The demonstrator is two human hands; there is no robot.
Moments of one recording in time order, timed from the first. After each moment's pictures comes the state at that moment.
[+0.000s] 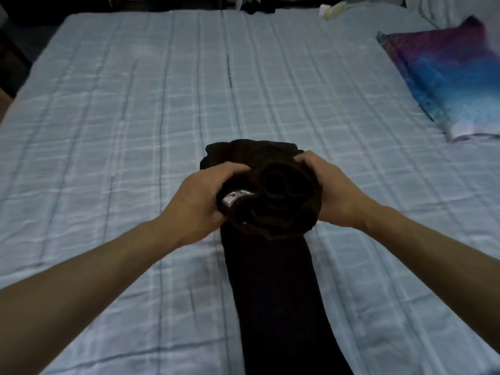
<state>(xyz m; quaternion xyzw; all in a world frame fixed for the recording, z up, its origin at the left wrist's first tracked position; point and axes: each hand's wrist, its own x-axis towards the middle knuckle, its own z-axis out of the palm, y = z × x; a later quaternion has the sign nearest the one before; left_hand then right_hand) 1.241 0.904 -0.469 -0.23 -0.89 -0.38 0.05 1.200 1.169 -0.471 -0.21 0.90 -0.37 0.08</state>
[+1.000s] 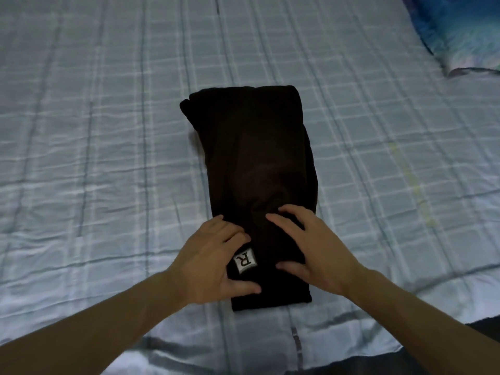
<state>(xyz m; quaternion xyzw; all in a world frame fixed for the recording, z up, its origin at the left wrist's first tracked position) 1.451 0.953 -0.592 -0.29 -0.93 -0.21 -0.06 1.431 1.208 -0.578 -0.27 0.93 -0.19 0.13</state>
